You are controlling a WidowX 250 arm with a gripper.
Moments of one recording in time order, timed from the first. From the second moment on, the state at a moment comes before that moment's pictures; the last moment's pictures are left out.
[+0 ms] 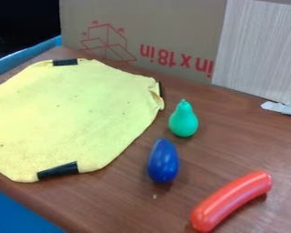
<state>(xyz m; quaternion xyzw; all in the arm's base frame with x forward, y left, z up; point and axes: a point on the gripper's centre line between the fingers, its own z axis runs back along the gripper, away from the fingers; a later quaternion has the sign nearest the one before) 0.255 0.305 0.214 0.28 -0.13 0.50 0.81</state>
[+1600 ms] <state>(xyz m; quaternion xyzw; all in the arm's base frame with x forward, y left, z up) 0.245 0.071 0.155 0.06 -0.11 0.47 0.88</state>
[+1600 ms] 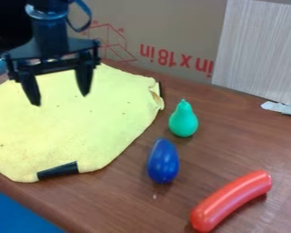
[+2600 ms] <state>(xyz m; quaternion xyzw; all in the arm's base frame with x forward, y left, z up) 0.259 -0.041 0.125 -0.07 -0.07 0.32 0.94</state>
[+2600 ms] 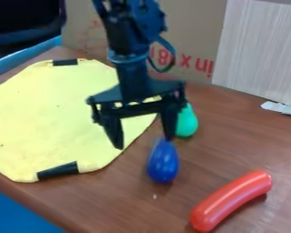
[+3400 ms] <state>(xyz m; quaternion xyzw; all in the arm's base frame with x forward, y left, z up) 0.276 -0.041 0.061 -0.01 -0.08 0.32 0.94</state>
